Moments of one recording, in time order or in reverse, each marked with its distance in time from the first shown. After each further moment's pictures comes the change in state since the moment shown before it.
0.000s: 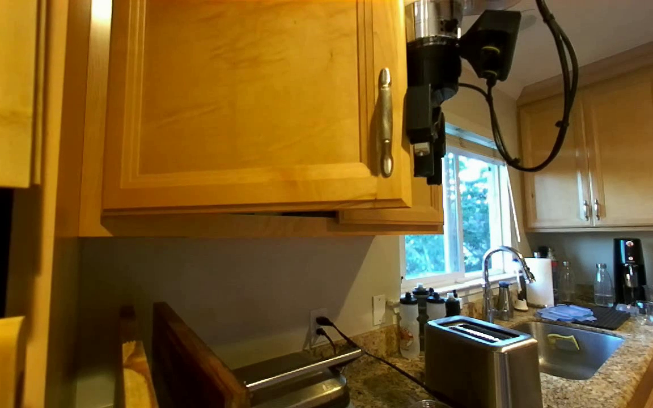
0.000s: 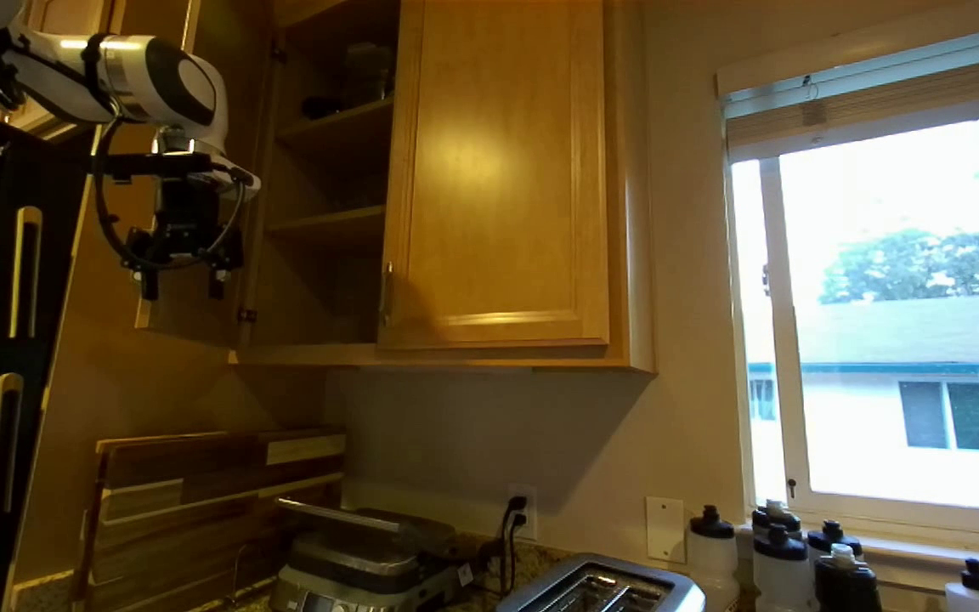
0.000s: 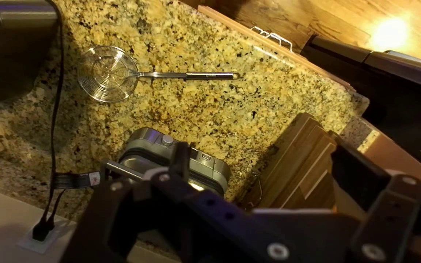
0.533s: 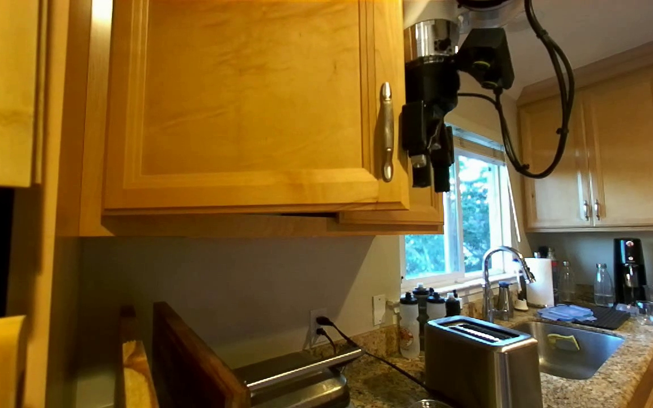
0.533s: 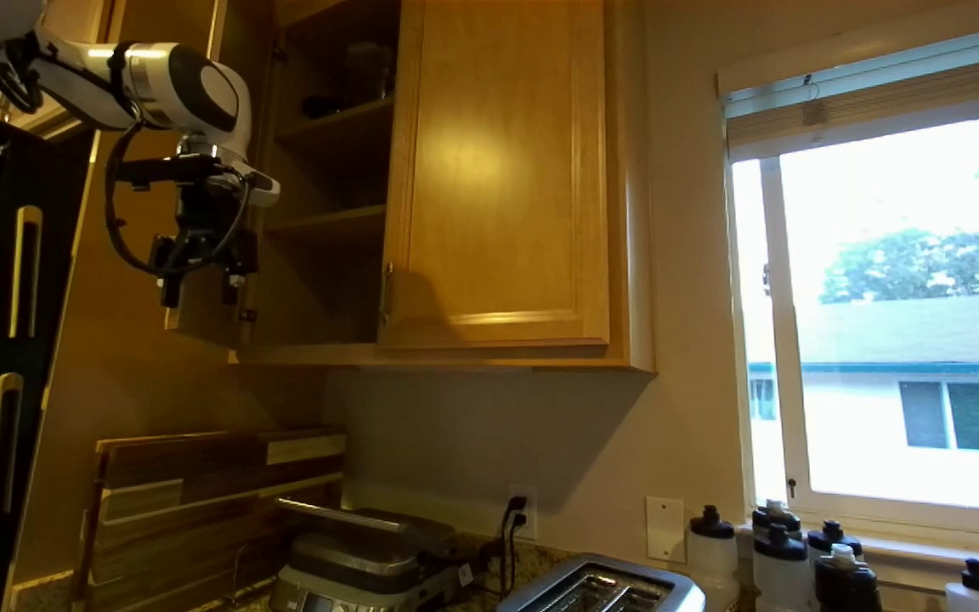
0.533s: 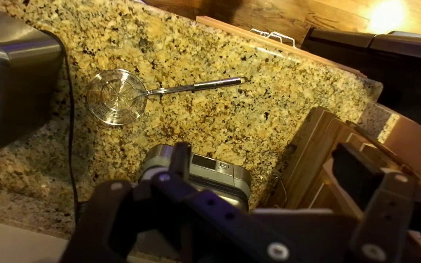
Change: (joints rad) arm -0.031 0.006 -0.031 -0.013 0.019 -0.010 0.092
